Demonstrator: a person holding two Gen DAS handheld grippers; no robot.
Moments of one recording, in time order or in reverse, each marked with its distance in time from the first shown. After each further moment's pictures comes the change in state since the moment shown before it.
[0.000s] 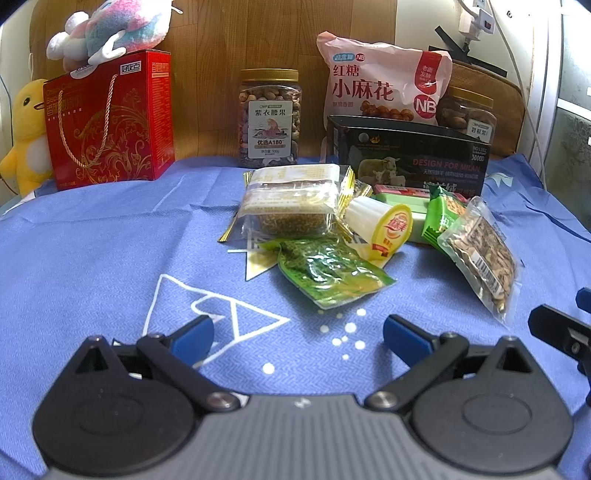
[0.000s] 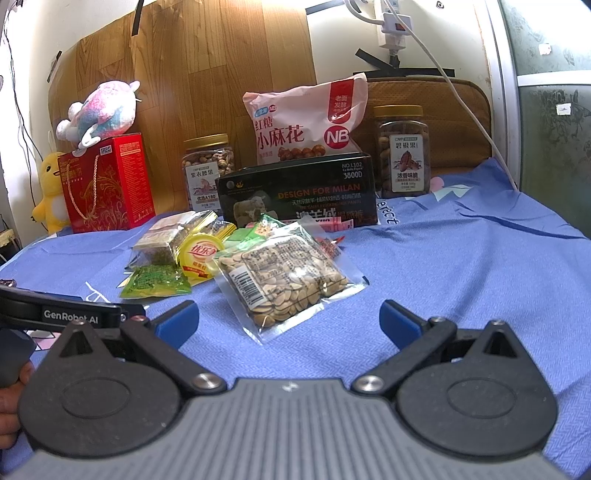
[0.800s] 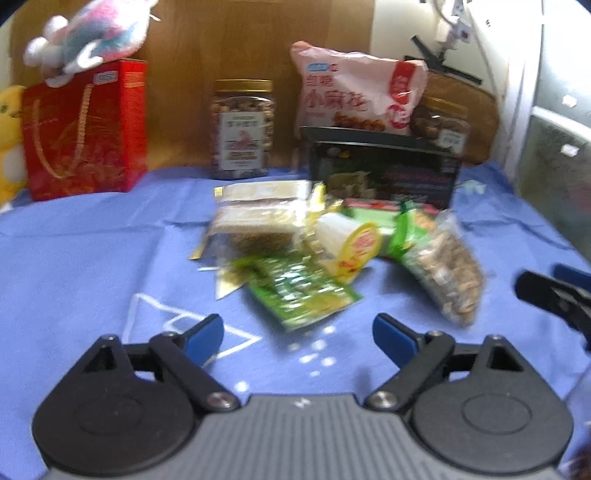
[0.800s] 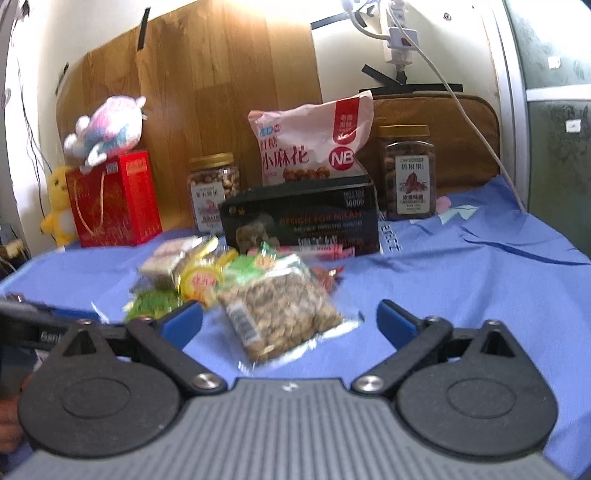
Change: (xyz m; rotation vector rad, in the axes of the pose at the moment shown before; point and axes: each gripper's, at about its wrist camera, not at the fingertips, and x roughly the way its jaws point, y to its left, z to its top) left arm -0.004 -0.004 0.016 0.003 -0.004 -0.132; right arm 0.002 -0.020 0.027 0.015 -0.020 0.063
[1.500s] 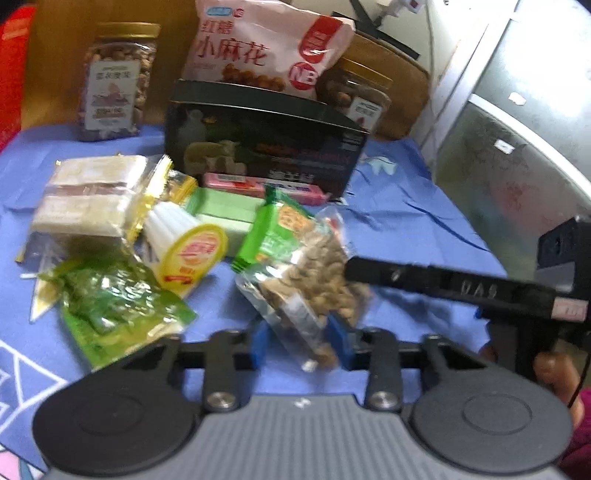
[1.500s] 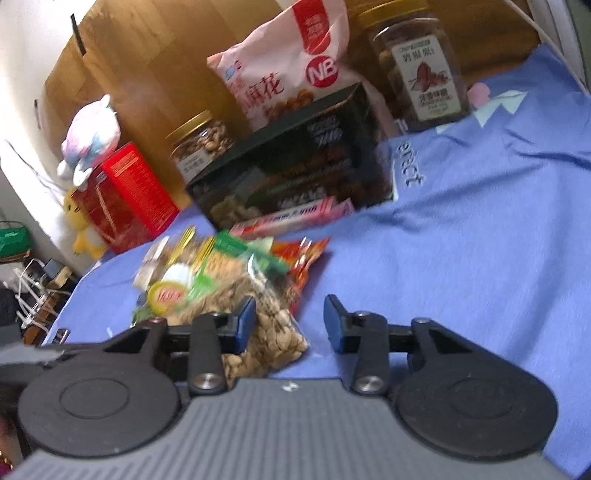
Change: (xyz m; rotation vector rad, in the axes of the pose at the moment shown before) left arm 0.056 -0.048 0.030 -0.062 0.170 -0.327; right arm 0.079 -0.088 0.018 0.256 0.298 0.255
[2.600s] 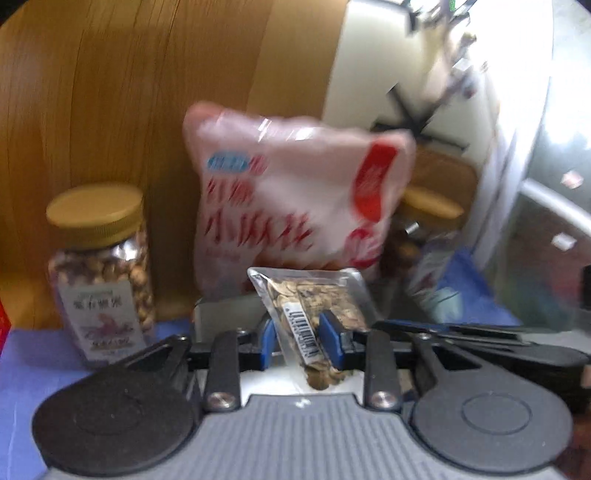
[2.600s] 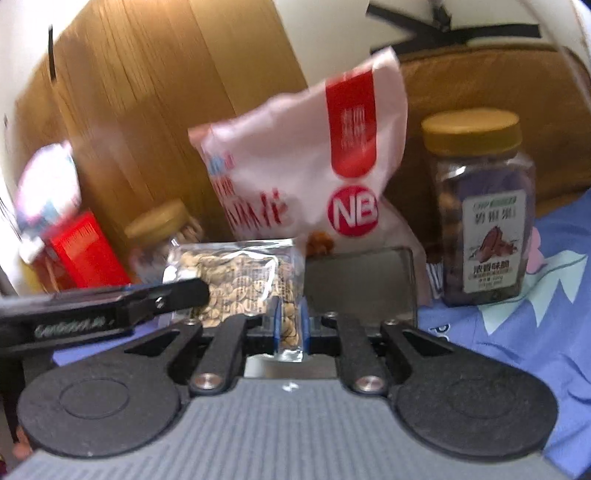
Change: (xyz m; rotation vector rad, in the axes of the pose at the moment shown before) left arm 0.060 0.037 0.183 0.130 -0.207 0.145; right arm 0.096 0.019 0.134 -0.140 -0.129 -0.119
